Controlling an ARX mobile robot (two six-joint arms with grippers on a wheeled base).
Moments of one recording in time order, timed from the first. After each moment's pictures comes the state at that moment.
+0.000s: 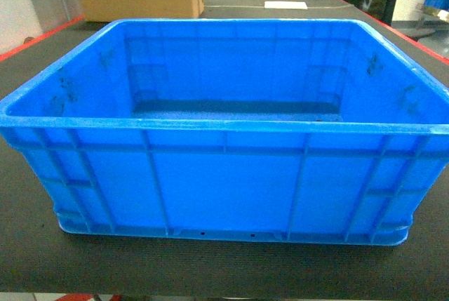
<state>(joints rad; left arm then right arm) 0.00 0.01 0.02 -0.01 0.00 0.00 0.00 0.00 0.01 -0.01 0.00 0.01</state>
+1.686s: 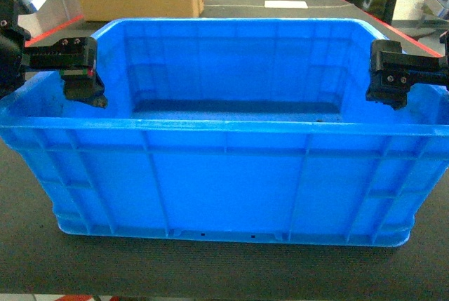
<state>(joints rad) -0.07 1.71 1.06 -0.02 0.04 -0.02 0.14 1.74 1.11 -0.10 0.02 0.19</state>
